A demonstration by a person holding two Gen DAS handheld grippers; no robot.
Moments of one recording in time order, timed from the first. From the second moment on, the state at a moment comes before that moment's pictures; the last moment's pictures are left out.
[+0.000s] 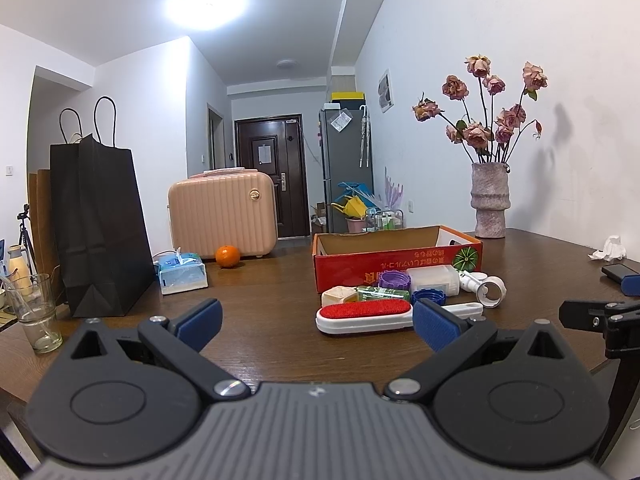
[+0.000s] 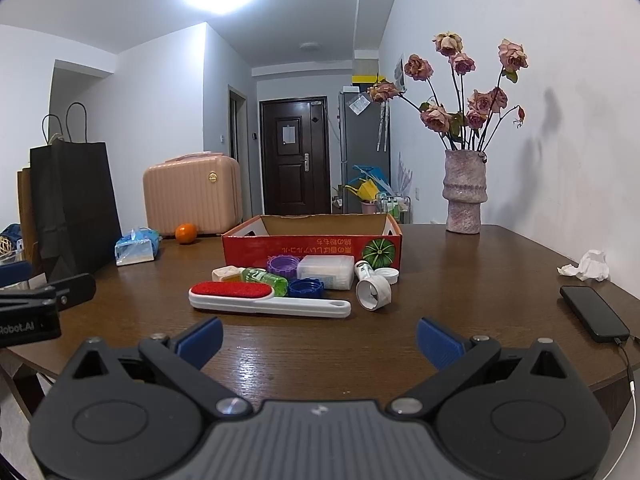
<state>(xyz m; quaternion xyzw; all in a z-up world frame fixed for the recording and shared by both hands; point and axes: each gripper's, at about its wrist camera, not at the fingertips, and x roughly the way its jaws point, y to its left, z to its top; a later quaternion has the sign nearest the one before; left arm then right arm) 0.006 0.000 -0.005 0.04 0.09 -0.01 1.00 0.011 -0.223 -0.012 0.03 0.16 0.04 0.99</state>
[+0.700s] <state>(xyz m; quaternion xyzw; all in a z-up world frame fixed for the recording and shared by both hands) 0.102 0.009 -0.037 0.04 0.20 -0.03 0.98 0.072 -0.262 -0.043 0.06 0.20 0.00 0.98</state>
